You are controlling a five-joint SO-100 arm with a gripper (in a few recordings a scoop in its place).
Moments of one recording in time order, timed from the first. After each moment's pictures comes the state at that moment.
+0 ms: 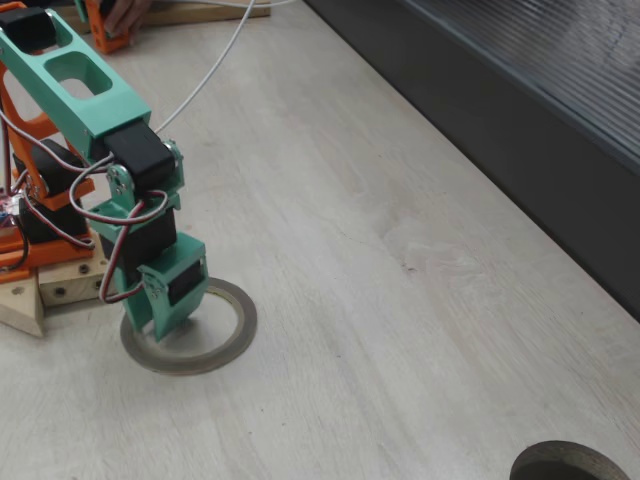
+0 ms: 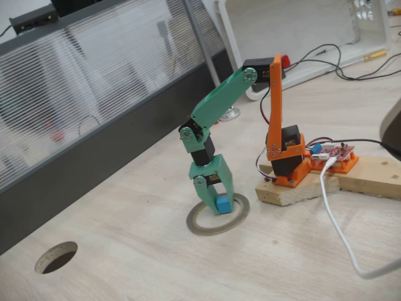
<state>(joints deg) 54.5 104.9 132.9 62.2 85.3</state>
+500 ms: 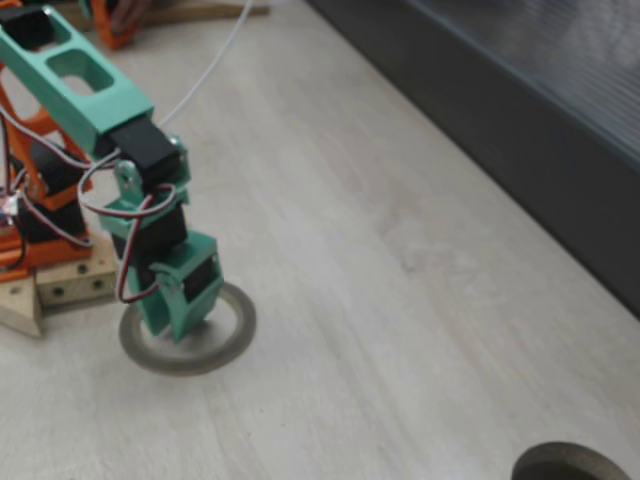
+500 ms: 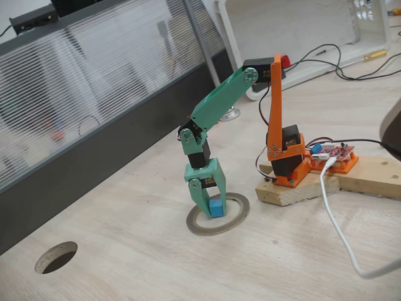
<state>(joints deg) 49.7 104.9 132.9 57.6 85.3</state>
